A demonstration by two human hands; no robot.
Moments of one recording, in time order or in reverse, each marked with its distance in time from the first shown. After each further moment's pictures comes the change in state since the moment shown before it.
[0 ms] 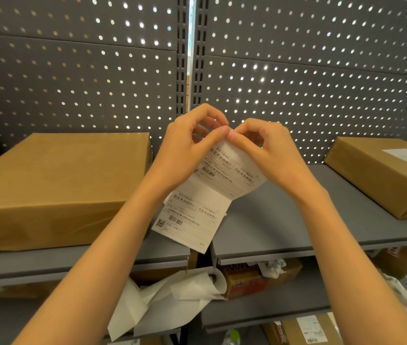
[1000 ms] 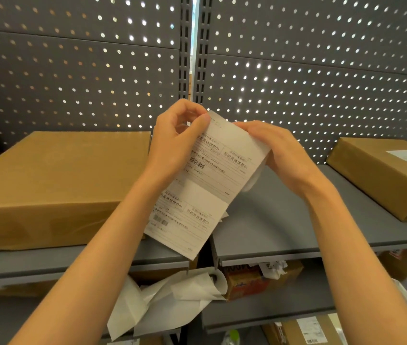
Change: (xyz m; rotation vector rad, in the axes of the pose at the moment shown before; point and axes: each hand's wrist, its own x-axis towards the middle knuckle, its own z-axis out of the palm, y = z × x) left_hand 0.004 -0.009 -0.006 -0.146 0.194 -0.150; right_hand -0.003 0.002 -0.008 0.395 -0.120 0.229
